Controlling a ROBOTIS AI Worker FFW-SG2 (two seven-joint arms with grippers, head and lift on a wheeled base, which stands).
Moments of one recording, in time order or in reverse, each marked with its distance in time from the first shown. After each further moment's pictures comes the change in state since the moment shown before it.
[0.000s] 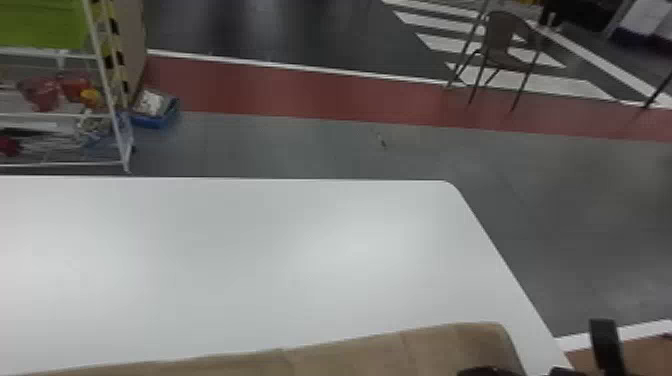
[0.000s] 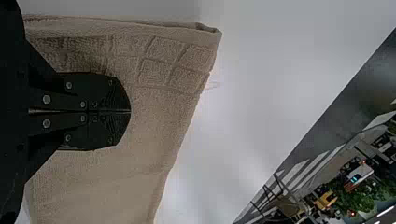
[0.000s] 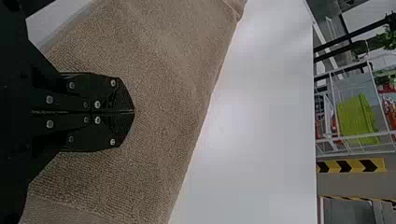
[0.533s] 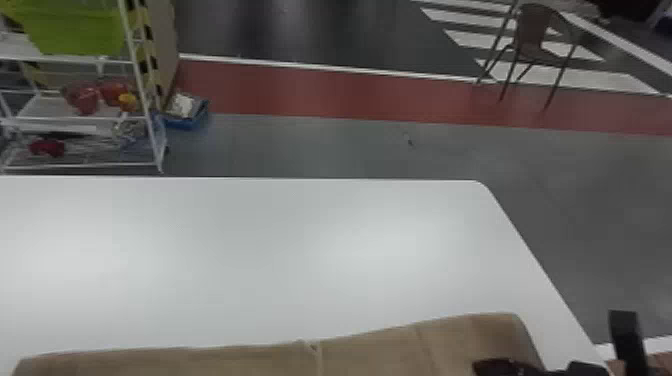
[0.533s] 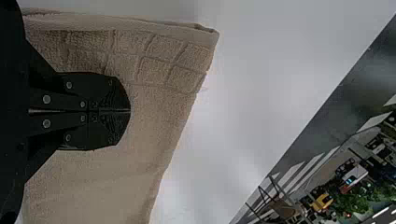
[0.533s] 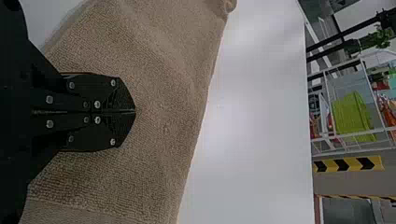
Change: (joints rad) left arm -0.039 0.000 0.016 0.004 -0.005 0.018 0.003; right arm -0.070 0.025 0.042 0.003 0.044 0.069 0.000
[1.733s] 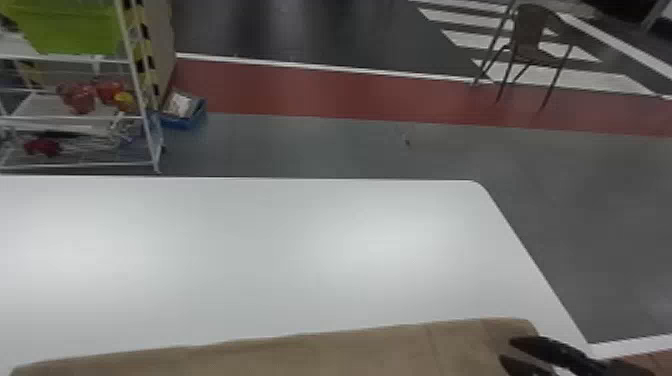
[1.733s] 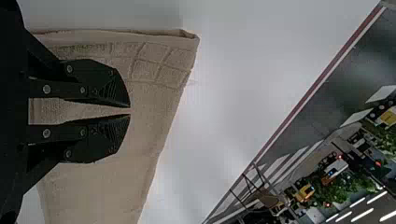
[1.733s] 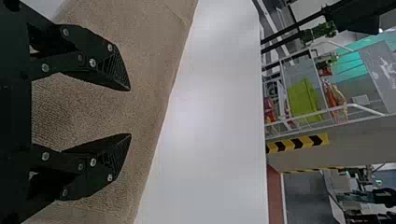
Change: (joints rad) left arm 0.050 0.000 0.103 -0.086 0.123 0.044 -0.029; right arm 0.049 0.049 -0.152 -0.124 -0.172 0.049 0.000
